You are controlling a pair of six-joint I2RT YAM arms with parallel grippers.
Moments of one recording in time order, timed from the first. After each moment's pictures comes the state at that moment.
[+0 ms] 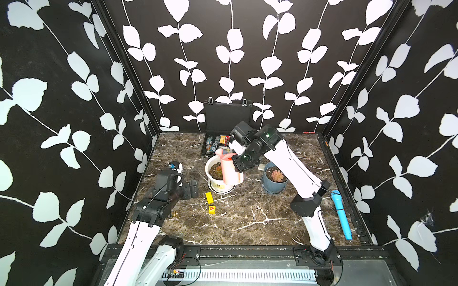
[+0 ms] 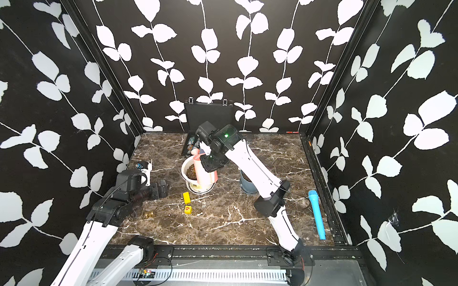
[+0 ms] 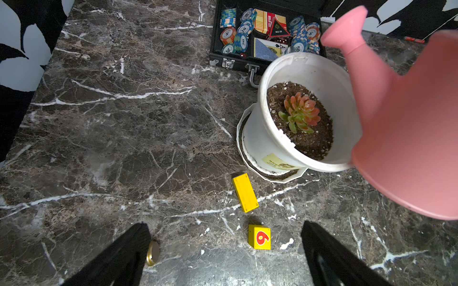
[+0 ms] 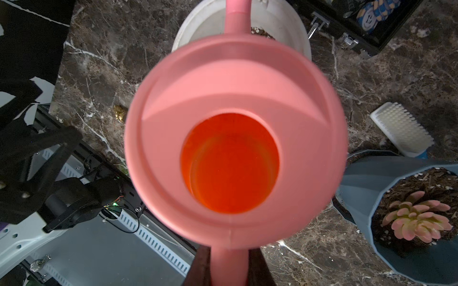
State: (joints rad) left arm -0.25 0.72 0.87 -0.89 -0.02 -0.27; right arm 0.87 2.17 2.65 -1.69 -0.17 0.34
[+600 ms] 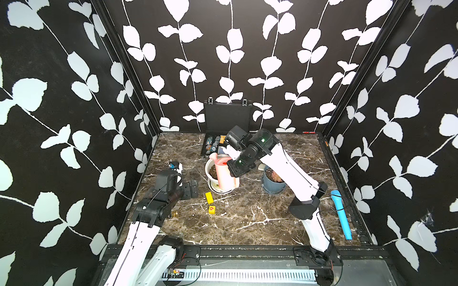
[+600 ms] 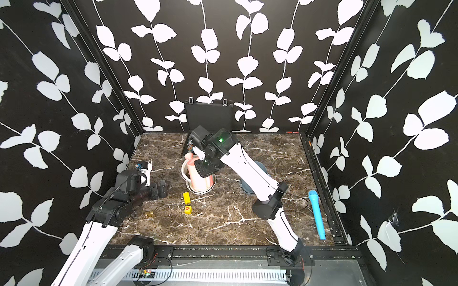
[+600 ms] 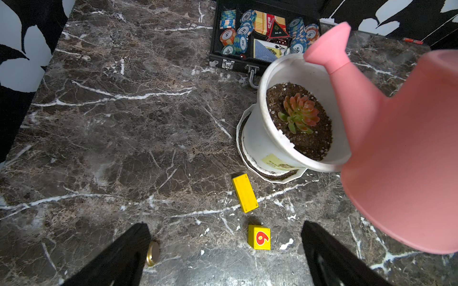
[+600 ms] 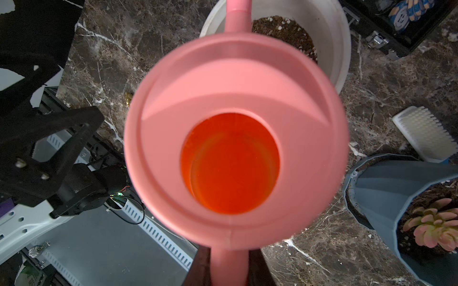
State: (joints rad) left arm -0.25 0.72 0.87 -0.89 -0.02 -0.27; right arm 0.94 2.17 2.66 -1.69 -0.17 0.35
